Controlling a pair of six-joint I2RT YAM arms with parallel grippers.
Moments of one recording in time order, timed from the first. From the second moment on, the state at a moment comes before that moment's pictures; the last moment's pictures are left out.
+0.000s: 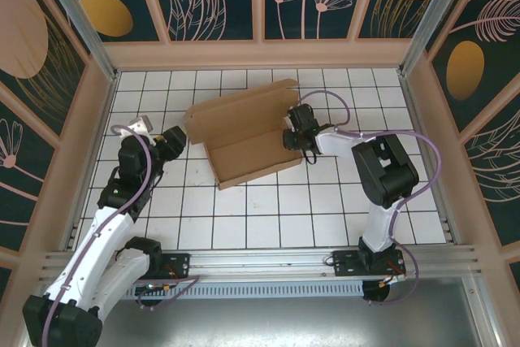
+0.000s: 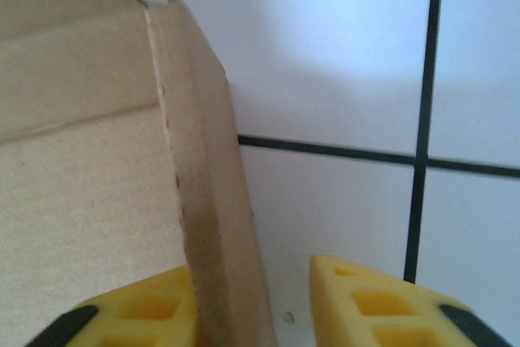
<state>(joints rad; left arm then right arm) -0.24 0.77 0.61 -0.21 -0.06 -0.68 0.52 1.86 1.07 -0.17 0.09 0.36</state>
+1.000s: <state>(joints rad) -0.24 0.87 0.58 -0.08 -0.18 -0.43 0.46 1.41 0.73 0.16 0.02 0.46</state>
